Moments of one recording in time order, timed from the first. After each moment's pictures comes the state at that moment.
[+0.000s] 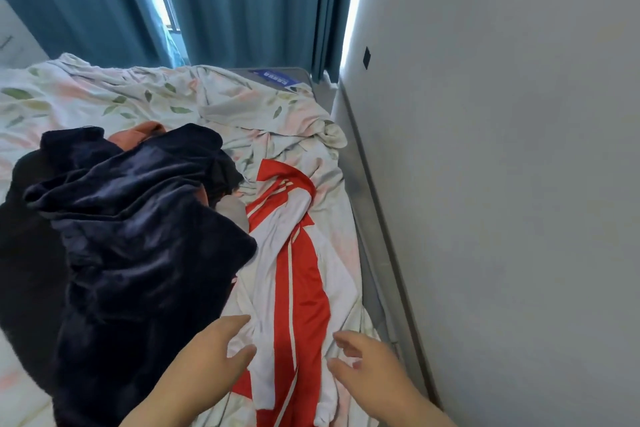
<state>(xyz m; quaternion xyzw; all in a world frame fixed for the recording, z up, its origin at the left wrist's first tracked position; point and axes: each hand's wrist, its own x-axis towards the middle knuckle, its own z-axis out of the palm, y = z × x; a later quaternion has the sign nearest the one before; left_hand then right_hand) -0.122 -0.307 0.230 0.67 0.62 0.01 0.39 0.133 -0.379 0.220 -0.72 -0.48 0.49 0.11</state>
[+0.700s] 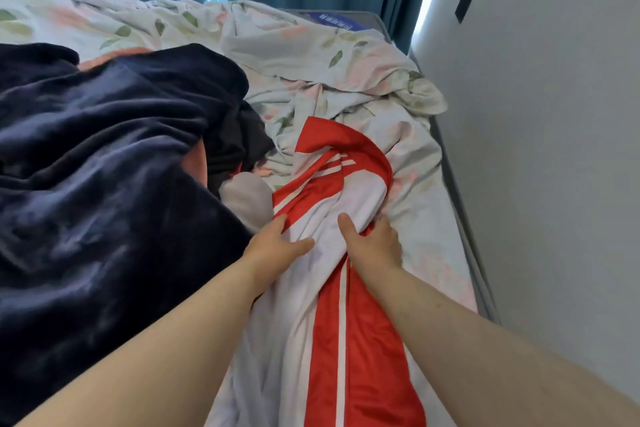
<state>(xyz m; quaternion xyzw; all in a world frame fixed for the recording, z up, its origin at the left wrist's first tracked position) -0.061 -0.025 -0.068 0.50 0.66 0.20 0.52 0.109 -0.042 -0.062 -0.81 -0.37 0.37 0.27</state>
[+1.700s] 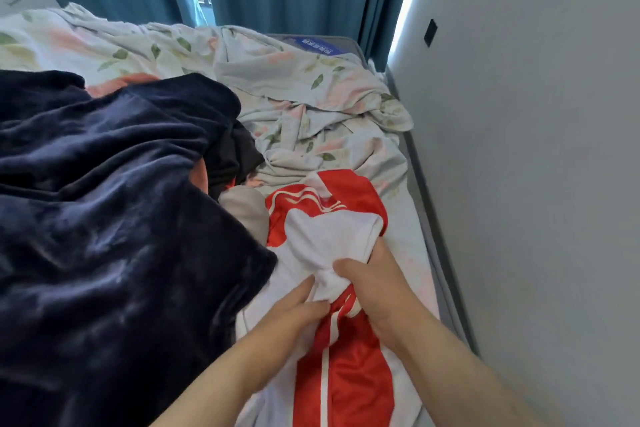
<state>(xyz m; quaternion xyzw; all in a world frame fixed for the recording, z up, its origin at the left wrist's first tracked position) -0.051 -0.164 0.025 0.49 0.50 0.12 0.71 0.106 -0.144 0.057 -0.62 -0.37 0.55 0.43</state>
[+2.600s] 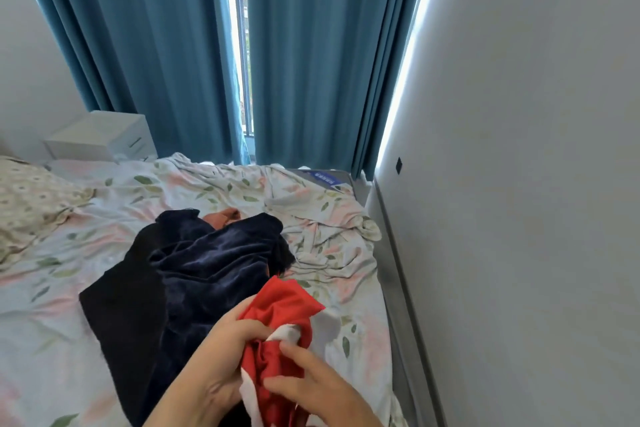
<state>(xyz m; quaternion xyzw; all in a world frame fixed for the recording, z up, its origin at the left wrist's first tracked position) -0.174 -0.322 0.454 0.22 0.43 0.42 0.77 -0.009 -0.391 0.446 -0.49 -0.67 0.51 0.21</state>
